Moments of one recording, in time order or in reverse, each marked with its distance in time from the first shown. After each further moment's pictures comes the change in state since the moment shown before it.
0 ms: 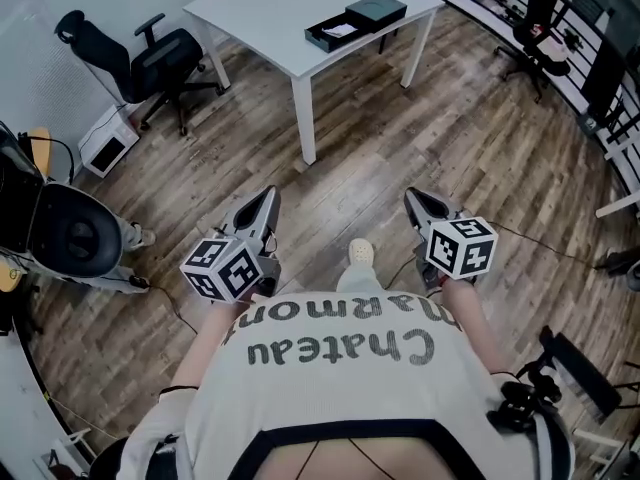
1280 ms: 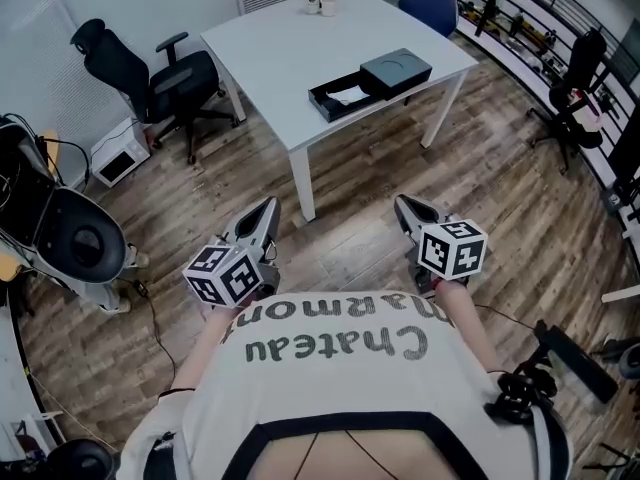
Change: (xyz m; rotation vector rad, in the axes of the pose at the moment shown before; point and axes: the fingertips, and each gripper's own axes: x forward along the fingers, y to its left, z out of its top) left arm 0.214 0.049 0.061 0.008 -0.080 0.152; right arm 0.179 -0.146 0.143 -0.072 0.016 0.199
